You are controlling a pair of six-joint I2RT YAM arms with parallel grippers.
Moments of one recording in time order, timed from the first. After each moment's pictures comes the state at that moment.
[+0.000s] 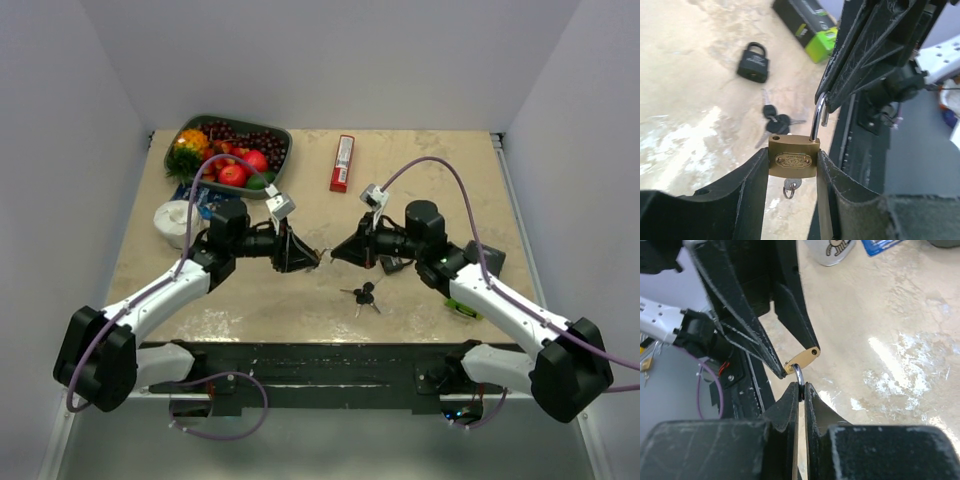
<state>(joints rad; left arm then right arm) -0.47 1.22 0.70 0.17 0.87 -0.25 0.57 1.14 0.75 0.11 -0.69 0.30</state>
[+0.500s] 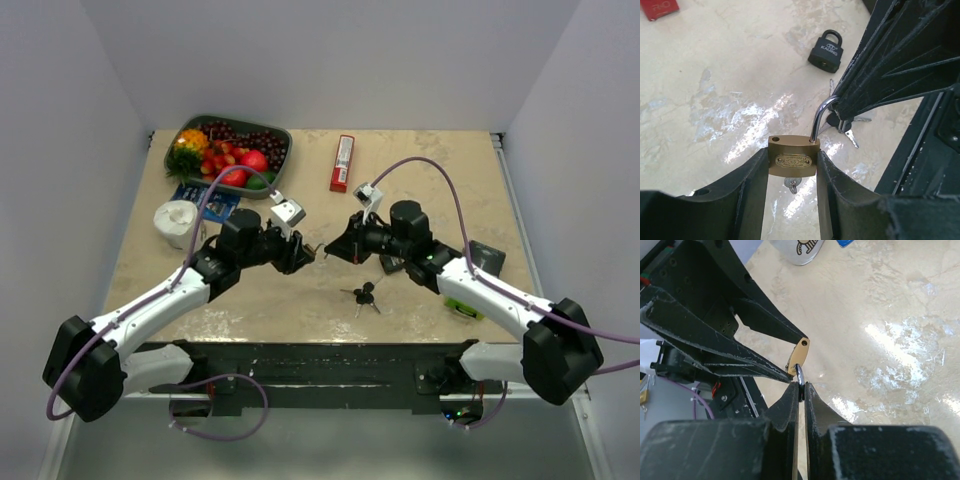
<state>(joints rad) -0.61 1.14 0.73 -0.02 0.37 -0.10 0.62 1.24 0.77 0.15 -0.51 0.43</state>
